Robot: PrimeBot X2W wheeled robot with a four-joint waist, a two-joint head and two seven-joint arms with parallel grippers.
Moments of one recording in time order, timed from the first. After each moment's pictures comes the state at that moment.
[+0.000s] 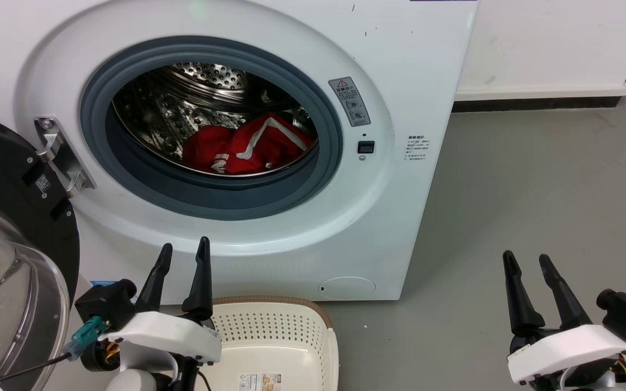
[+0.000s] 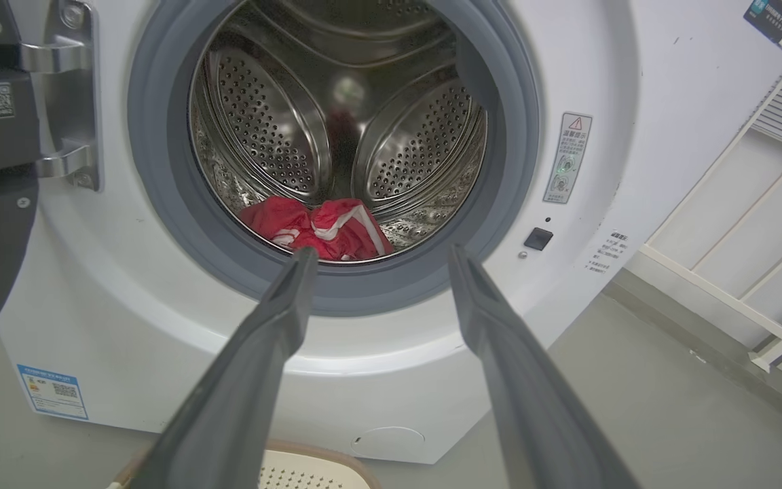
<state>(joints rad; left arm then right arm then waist) -0.10 0.09 -0.07 0.16 -0.48 -0.07 -0.15 0.01 -0.05 -0.01 0.05 0.42 0.13 -0.07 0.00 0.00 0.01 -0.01</state>
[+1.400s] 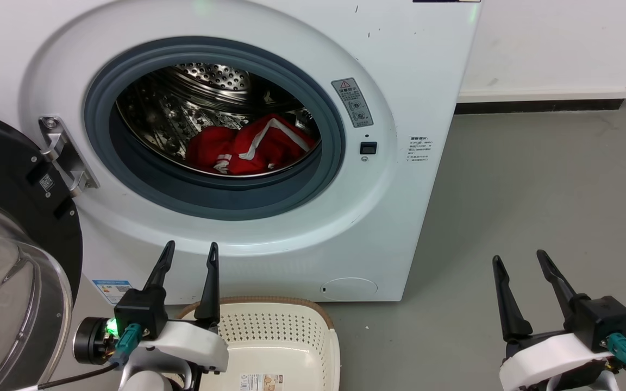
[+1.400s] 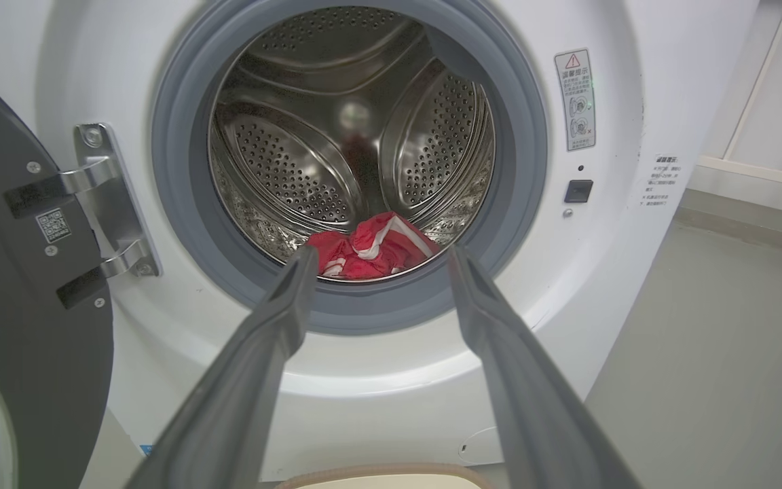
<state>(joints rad) -0.11 0.09 -0.09 0.21 -0.14 -0.03 -0.24 0.03 -0.05 0.00 0.03 0.06 0.13 -0.12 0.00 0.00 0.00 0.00</state>
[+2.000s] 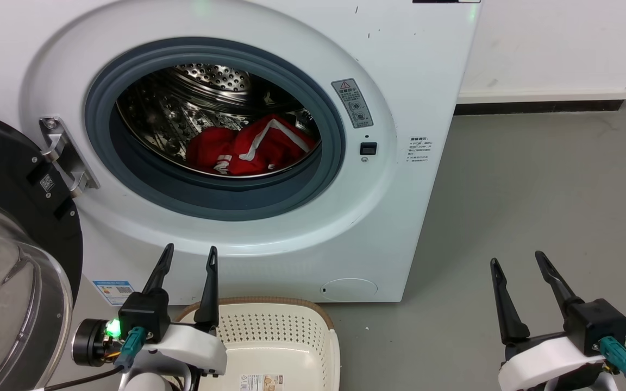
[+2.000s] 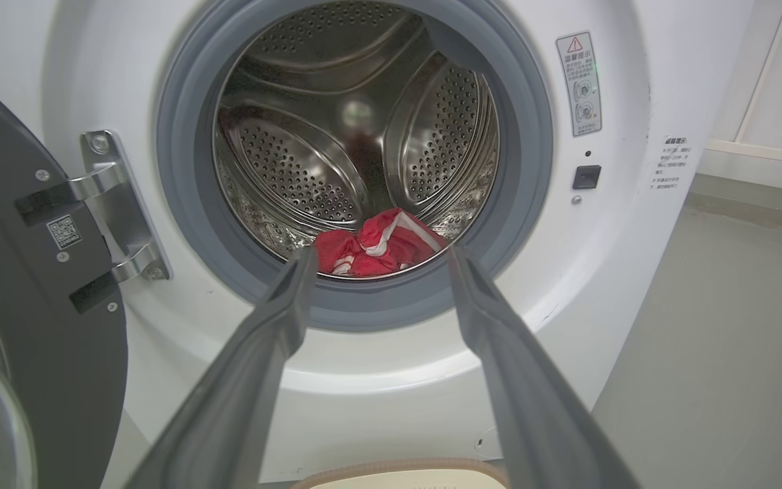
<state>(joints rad) -0.11 0.09 -0.08 0.24 -0.07 -0.03 -0.26 0.03 -0.05 0.01 0.02 -0.01 0.13 -0.14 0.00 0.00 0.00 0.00</state>
